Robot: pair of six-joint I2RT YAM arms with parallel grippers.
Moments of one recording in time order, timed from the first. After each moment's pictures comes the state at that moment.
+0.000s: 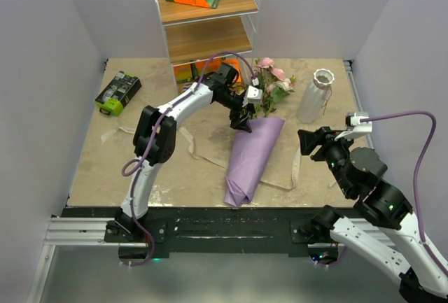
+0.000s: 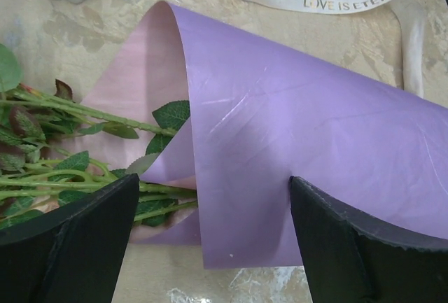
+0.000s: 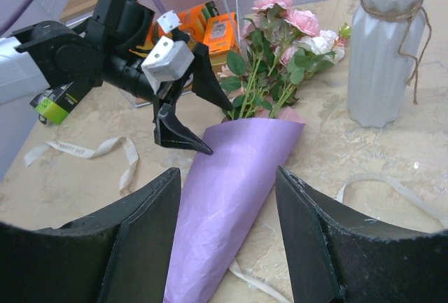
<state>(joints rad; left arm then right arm) -0.57 2.29 1.99 -0.71 0.93 0.85 0.72 0.48 0.91 -0.57 0.50 0.41</state>
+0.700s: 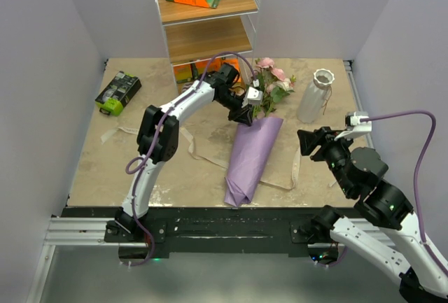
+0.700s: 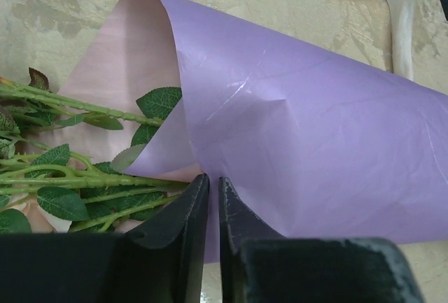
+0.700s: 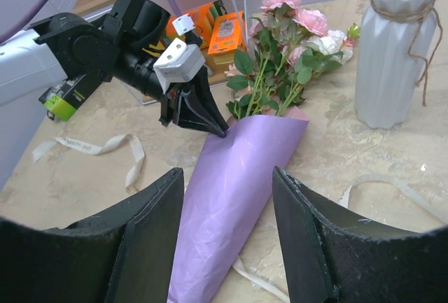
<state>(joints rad) -0.57 2.35 2.10 -0.87 0.94 0.92 0.72 0.48 0.92 -0.57 0.48 0.41</state>
